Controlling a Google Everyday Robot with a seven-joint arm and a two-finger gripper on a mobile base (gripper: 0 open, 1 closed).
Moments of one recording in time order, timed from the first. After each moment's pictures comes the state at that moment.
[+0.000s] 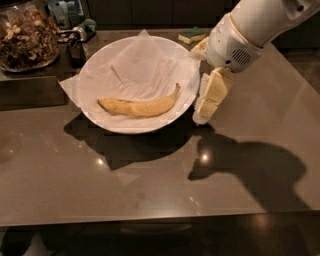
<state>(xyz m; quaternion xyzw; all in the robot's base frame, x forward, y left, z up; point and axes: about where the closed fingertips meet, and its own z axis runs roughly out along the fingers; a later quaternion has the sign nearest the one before) 0.522 -0.078 0.950 -0.68 0.68 0.13 0.24</state>
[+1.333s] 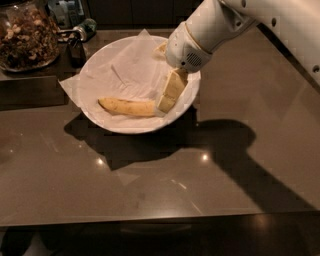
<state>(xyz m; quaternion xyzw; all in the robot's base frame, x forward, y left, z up) 0.567 0.002 0.929 -0.69 0.63 0.19 0.28</state>
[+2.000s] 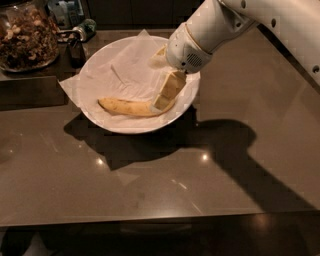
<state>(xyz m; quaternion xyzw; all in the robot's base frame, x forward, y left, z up) 0.568 0.002 0.927 -0.69 0.63 0.19 0.28</state>
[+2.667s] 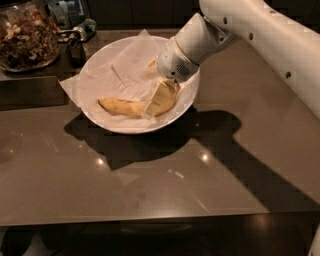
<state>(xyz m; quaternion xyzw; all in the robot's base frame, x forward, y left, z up) 0.578 0.025 0.896 -0.69 0.63 0.23 0.27</state>
